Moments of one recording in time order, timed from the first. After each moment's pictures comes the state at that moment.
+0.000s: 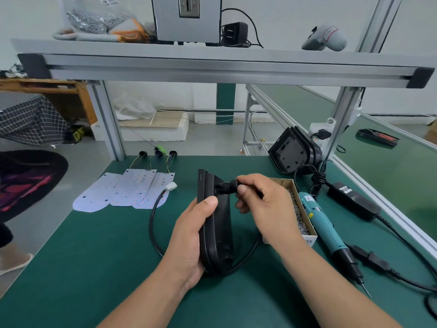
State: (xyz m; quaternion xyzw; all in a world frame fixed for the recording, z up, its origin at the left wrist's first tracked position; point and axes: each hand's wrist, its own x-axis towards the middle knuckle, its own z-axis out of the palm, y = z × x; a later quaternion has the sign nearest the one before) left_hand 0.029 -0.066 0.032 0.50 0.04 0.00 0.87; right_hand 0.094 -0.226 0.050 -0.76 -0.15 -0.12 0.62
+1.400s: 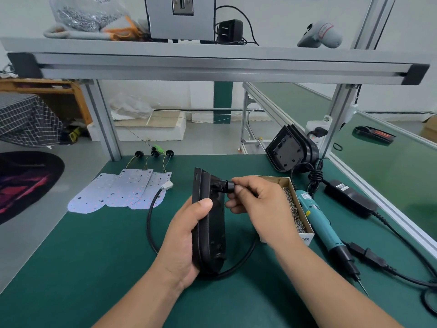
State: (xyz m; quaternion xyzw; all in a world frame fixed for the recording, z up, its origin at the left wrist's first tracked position) left_hand 0.026 -0.063 0.036 0.51 0.00 -0.02 0.86; right_hand 0.096 -0.222 0.047 -0.73 -0.13 -0.07 0.66
